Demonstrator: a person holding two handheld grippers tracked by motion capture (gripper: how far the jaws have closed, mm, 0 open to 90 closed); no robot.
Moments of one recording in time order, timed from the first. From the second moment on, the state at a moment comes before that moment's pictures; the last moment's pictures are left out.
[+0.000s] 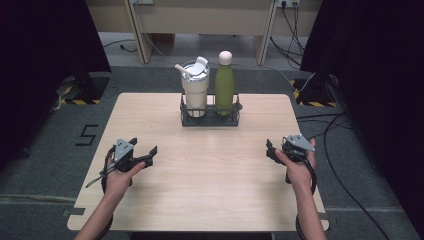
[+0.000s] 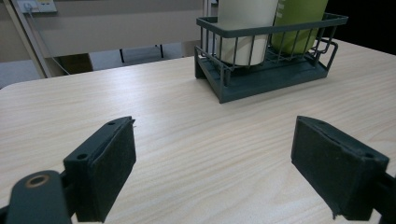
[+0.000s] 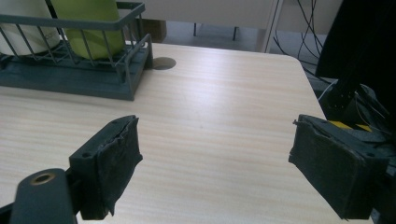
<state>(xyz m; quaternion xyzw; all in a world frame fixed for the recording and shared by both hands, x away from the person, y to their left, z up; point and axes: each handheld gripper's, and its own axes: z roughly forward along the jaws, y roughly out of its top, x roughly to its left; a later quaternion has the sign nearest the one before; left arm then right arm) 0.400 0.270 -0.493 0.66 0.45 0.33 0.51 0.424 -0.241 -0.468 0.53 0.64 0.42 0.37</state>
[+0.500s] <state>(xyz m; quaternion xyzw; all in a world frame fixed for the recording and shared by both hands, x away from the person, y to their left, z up) 0.400 0.271 -0.493 0.66 0.45 0.33 0.51 0.412 -0.256 -0.483 0.54 0.64 0.41 0.37</state>
